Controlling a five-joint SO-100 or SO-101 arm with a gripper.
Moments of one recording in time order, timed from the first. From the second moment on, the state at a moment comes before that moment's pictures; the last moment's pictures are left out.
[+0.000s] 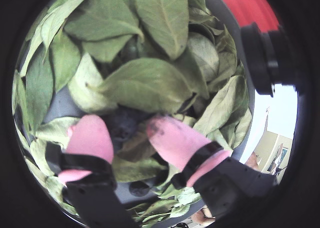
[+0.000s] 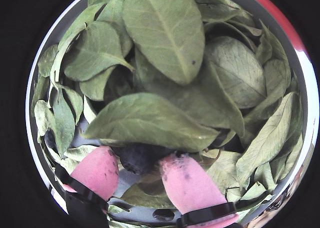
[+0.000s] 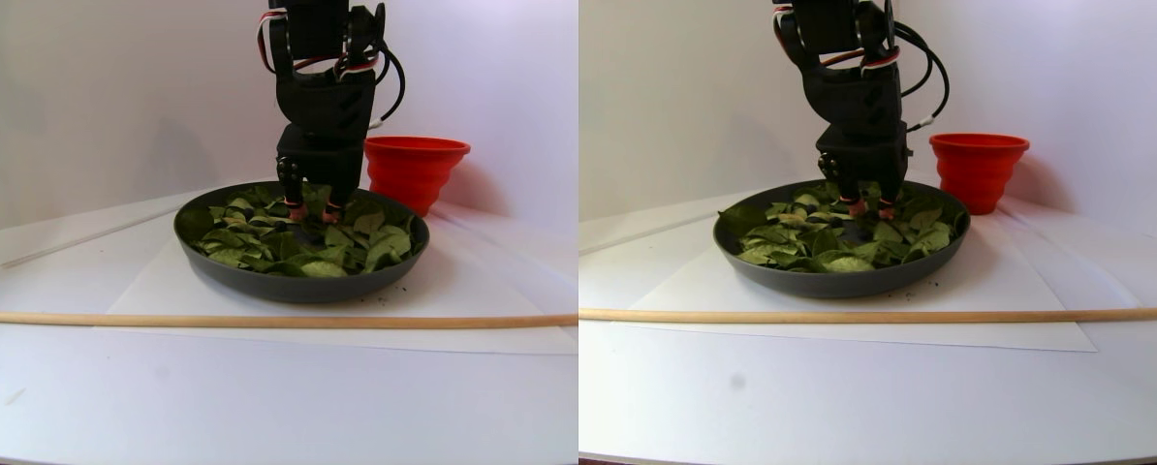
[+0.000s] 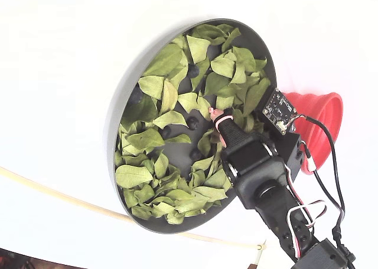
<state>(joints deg) 13.4 73.7 112.4 -16.2 -83.9</state>
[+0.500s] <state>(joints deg) 13.4 71.7 110.8 -17.0 -83.4</state>
